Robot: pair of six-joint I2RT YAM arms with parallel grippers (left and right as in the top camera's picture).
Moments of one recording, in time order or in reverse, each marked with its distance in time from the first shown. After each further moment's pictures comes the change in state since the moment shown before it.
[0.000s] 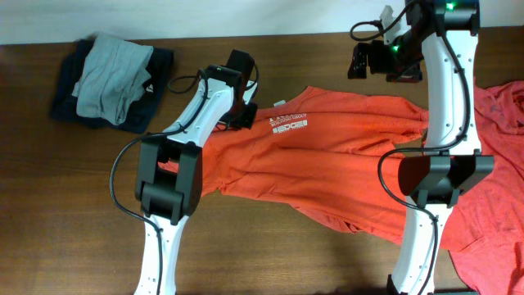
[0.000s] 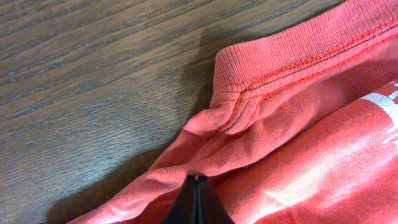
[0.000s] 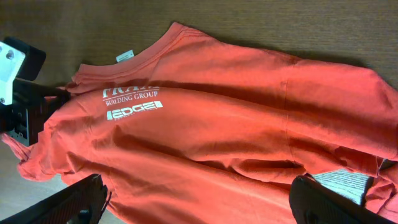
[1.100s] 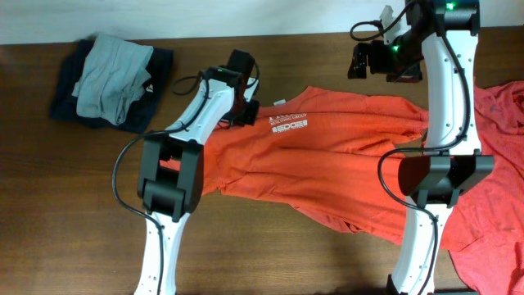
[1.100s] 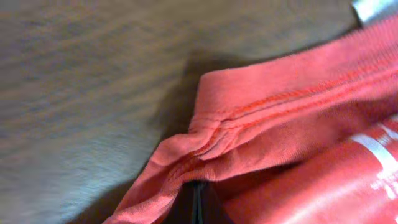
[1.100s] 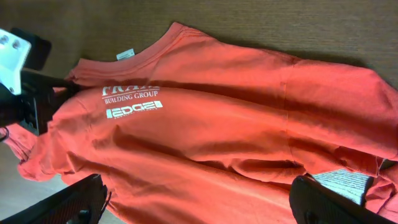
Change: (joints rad) left arm 0.015 0.037 0.014 0.082 0.032 -0.043; right arm 0.000 0.000 0.000 0.000 0.000 0.000
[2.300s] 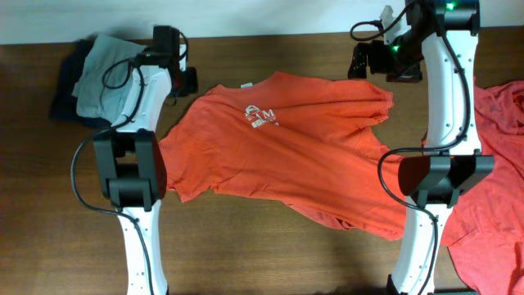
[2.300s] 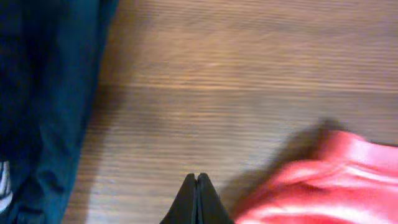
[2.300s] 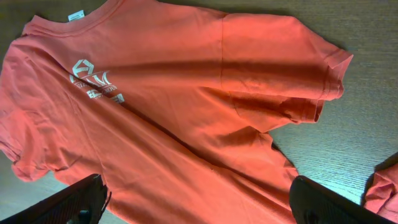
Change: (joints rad) left arm 0.273 0.016 0.122 0.108 -0.050 -0.032; right arm 0.000 0.000 0.000 0.000 0.000 0.000
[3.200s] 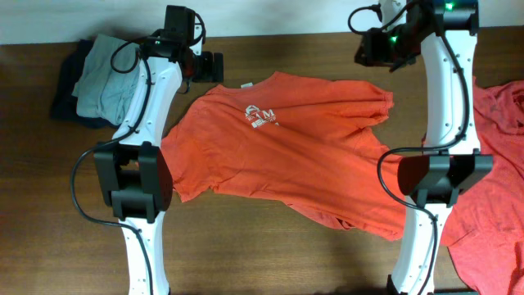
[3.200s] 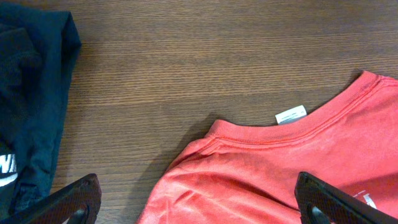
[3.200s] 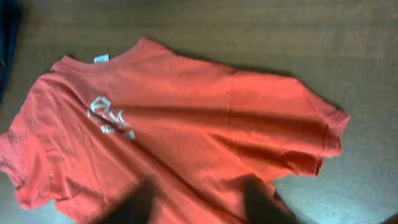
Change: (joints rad) left arm -0.074 -0.114 0.042 -0.069 0.029 -0.001; right arm 0.007 0.011 0.000 0.173 -0.042 -0.017
